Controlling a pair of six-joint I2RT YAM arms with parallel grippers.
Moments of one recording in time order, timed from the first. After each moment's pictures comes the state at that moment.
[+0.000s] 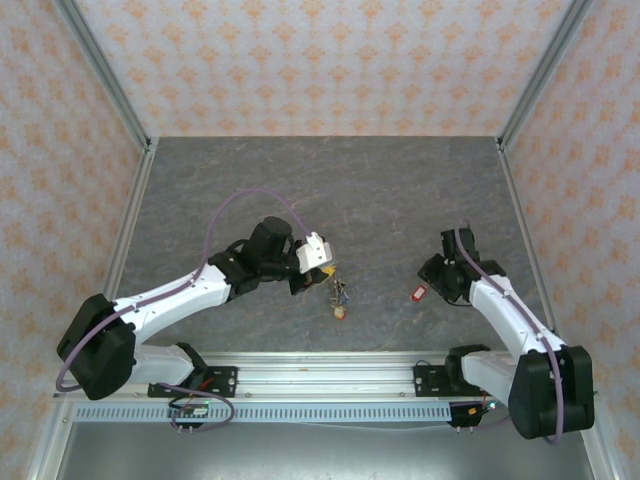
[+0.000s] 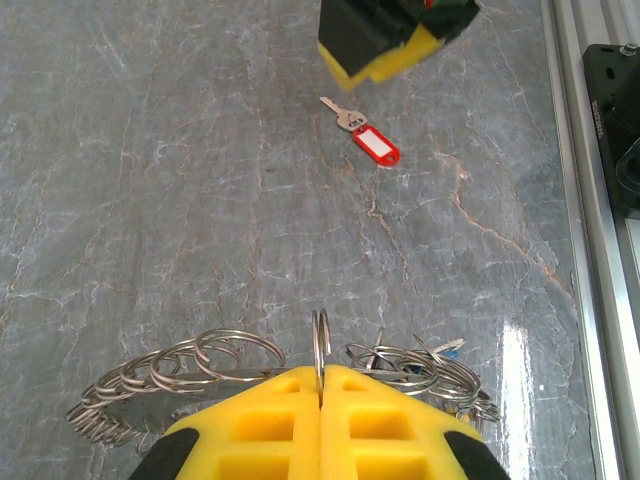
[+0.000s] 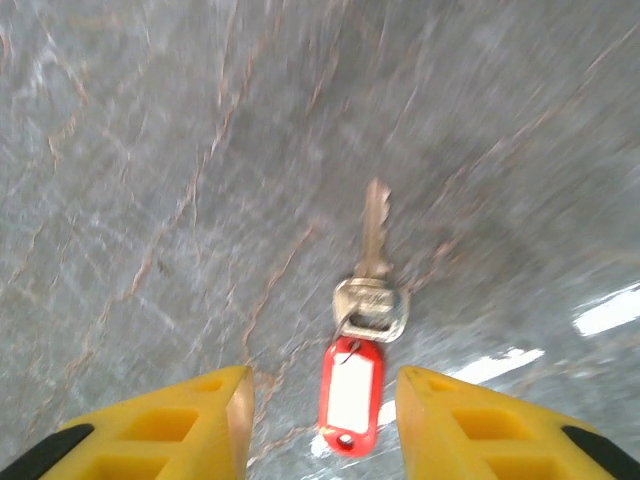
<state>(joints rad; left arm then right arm) -0.69 1.29 0.78 -0.14 0.47 0.38 0.12 1.06 0.59 -0.66 -0.02 0.79</state>
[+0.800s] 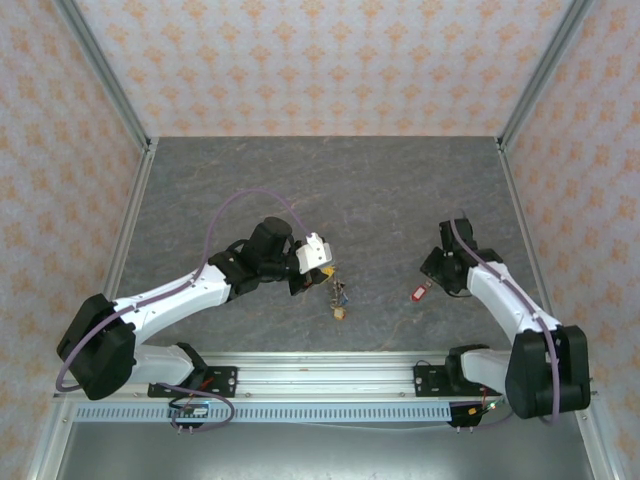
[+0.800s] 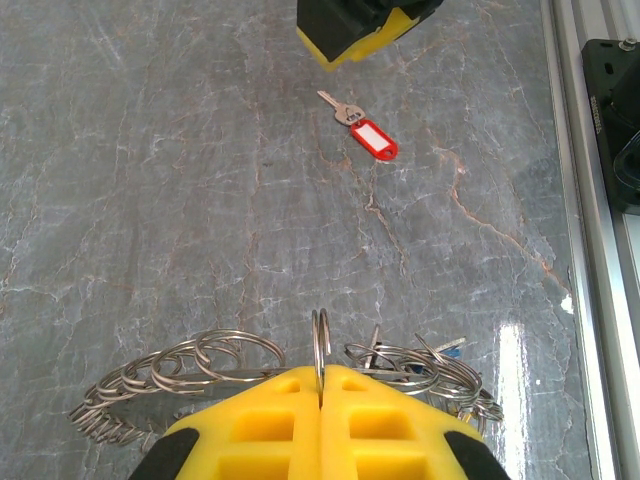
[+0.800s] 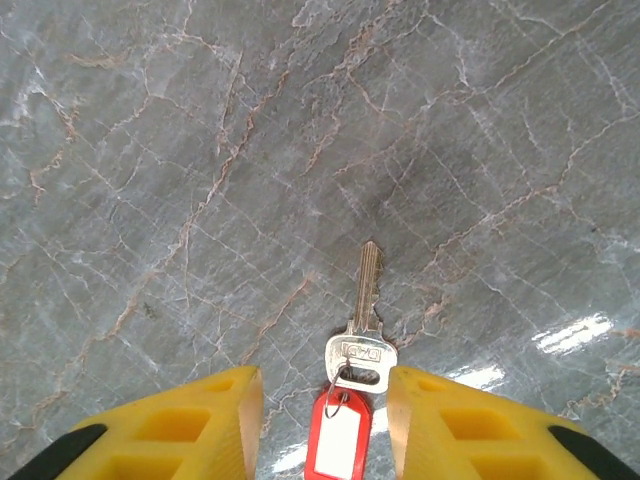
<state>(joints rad) -0.69 1.29 0.78 -0.15 0.47 0.38 0.12 1.18 0.66 -0.66 0.00 0.73</state>
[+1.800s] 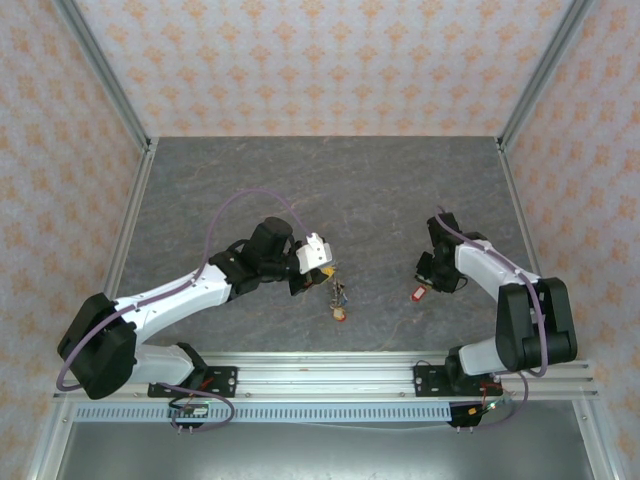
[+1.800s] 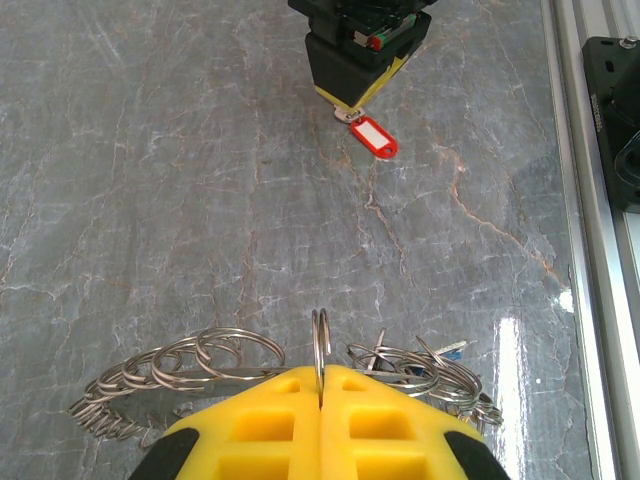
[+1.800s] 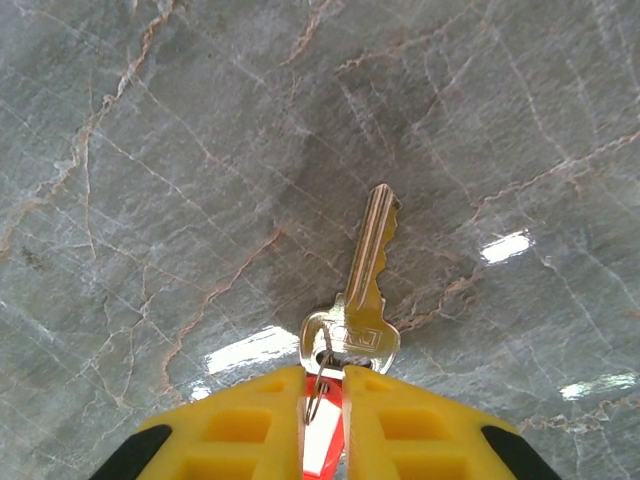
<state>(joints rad) -0.69 1.29 0.78 -0.15 0.47 0.38 0.14 1.41 0.75 -0.75 -0.05 0.63</state>
